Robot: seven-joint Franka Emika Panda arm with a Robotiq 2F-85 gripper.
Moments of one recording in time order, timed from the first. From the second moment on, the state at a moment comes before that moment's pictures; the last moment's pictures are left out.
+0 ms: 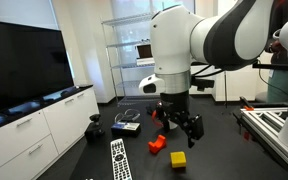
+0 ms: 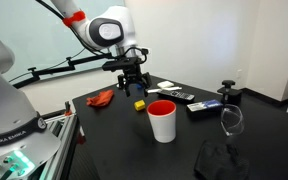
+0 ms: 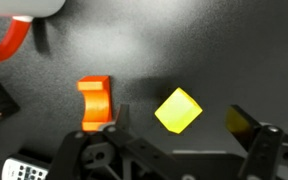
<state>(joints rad) 0.10 0.00 0.07 -2.68 -0.20 2.65 -0.51</state>
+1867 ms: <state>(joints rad) 0.14 0.22 0.07 -2.60 -0.29 2.68 0.25</state>
